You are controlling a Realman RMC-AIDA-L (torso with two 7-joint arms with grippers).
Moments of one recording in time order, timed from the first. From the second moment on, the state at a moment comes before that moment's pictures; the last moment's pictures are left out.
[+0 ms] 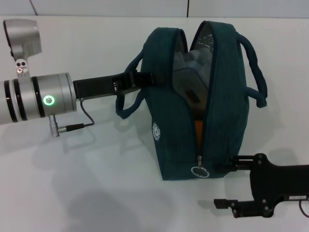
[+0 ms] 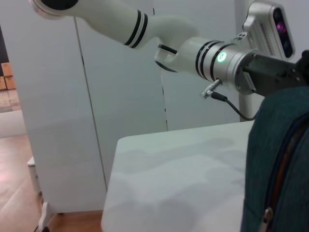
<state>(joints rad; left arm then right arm) -0.54 -2.09 0.89 0.58 1.71 1.45 -2.08 0.39 2.02 -1.28 -0.60 -1.63 -1.59 1.00</state>
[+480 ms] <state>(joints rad) -0.54 -2.09 0.89 0.58 1.71 1.45 -2.08 0.40 2.02 -1.36 -0.60 -1.55 -1.54 1.00</state>
